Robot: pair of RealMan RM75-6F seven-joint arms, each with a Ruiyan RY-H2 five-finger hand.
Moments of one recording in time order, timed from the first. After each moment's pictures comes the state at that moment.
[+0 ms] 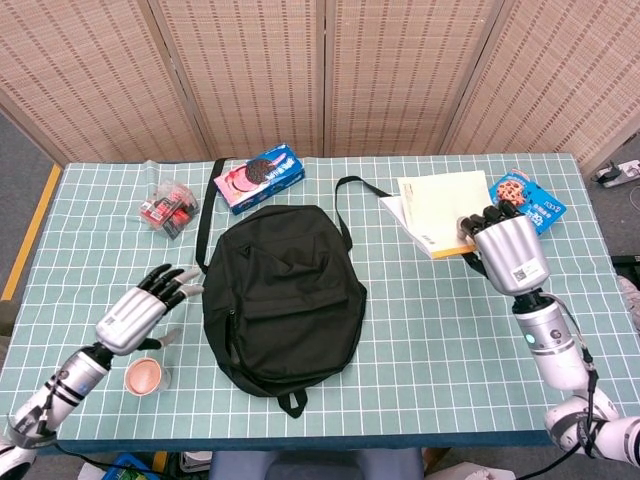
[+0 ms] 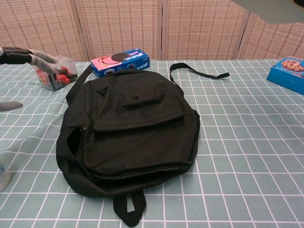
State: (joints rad) left arm -0.50 -1.12 -0.07 -1.59 1.75 1.10 -0.09; right arm 0.54 -1.19 0.19 -1.56 -1.50 1.44 -0.31
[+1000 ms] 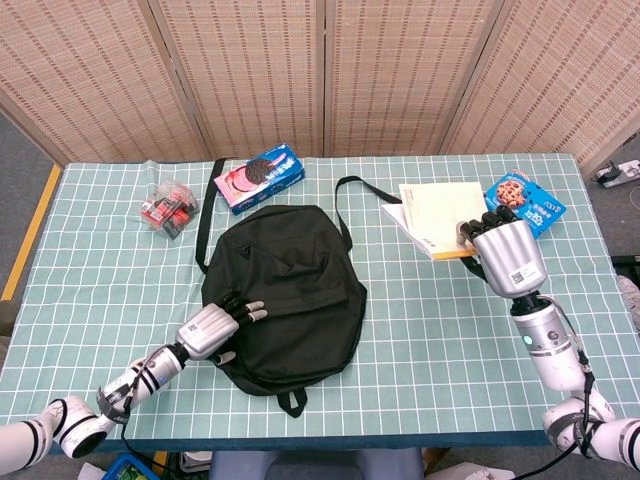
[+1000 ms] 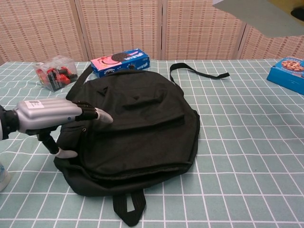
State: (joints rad) left arm -0.70 -1.42 -0.01 -1.41 1.63 0.84 0.04; right arm 0.52 -1.23 0.21 -1.50 -1.51 1.41 -0.27
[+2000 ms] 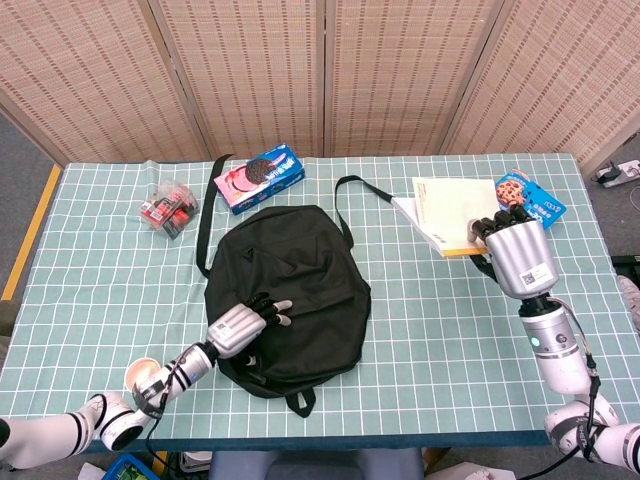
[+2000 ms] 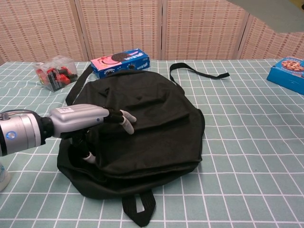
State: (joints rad) left arm -0.76 -1.59 -0.02 -1.30 1.59 0.87 -0.12; right arm 0.49 -1.23 0.23 -1.51 -1.50 1.44 -0.28
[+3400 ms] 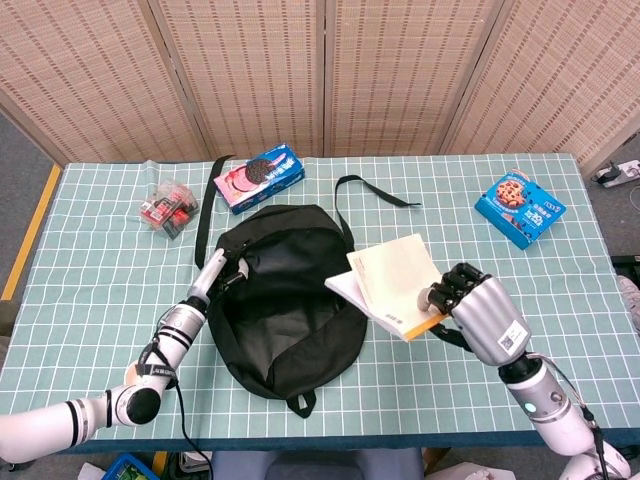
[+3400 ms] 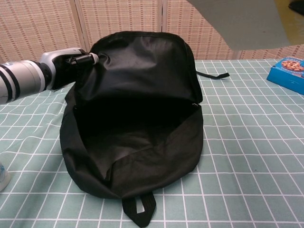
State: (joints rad) left arm -0.76 -1.51 -0.36 -1.56 0.85 0.84 -0.39; right arm 0.43 -1.12 0.09 -1.84 -1.82 1.52 -0.13
